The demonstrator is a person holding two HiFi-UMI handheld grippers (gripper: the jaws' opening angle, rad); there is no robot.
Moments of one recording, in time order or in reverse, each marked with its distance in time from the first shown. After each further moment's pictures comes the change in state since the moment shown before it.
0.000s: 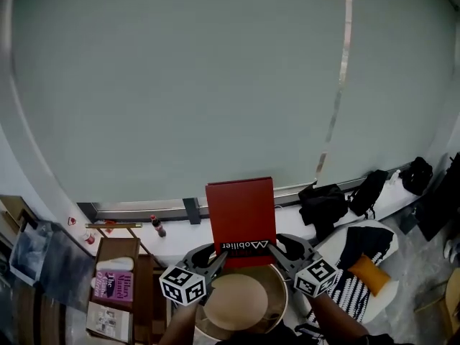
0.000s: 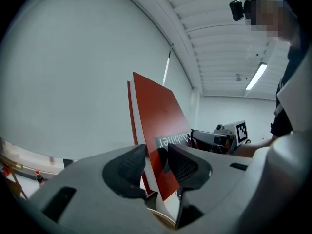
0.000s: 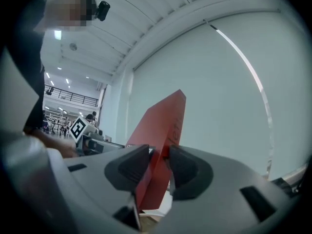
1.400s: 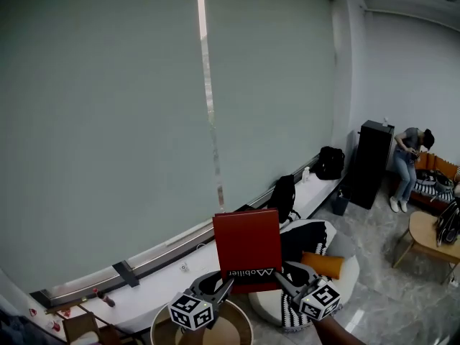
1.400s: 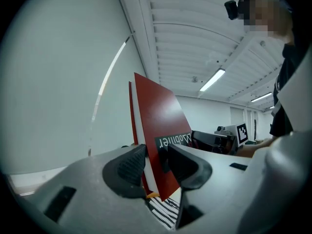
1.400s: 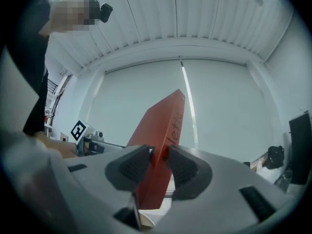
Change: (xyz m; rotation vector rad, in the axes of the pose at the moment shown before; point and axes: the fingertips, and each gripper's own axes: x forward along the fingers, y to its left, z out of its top) left arm 0.131 -0.247 -0.013 0.124 0.043 -0.545; right arm -0.286 -0.055 0.035 -0.071 -0.113 -0.553
